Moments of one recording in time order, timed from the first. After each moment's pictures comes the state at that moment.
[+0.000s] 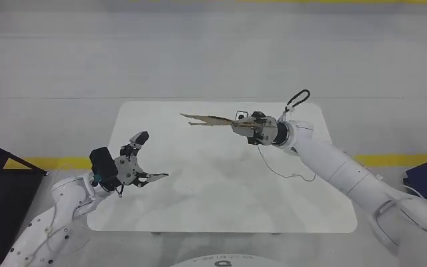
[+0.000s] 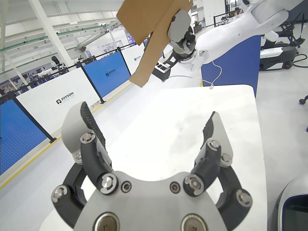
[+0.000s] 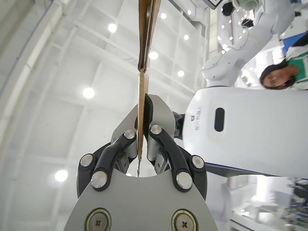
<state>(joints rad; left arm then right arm) 1.67 -0.79 -1.35 -1.81 1.38 -0.65 0.65 -0.81 -0.89 0.52 -1.32 1.78 0.54 1.29</state>
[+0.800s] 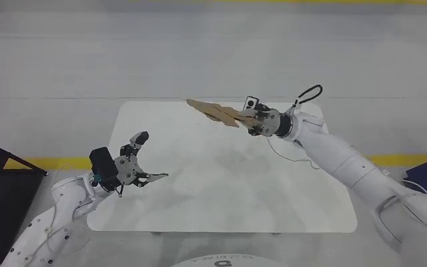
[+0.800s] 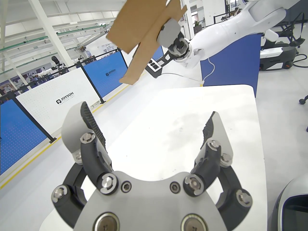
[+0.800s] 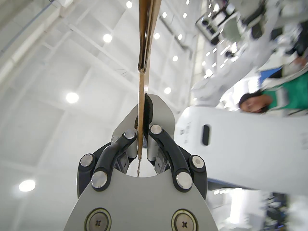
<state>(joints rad) 1.67 -0.79 -1.35 -1.81 1.38 -0.65 0.65 -0.79 -0.87 0.57 -1.26 1.55 0.17 1.25</state>
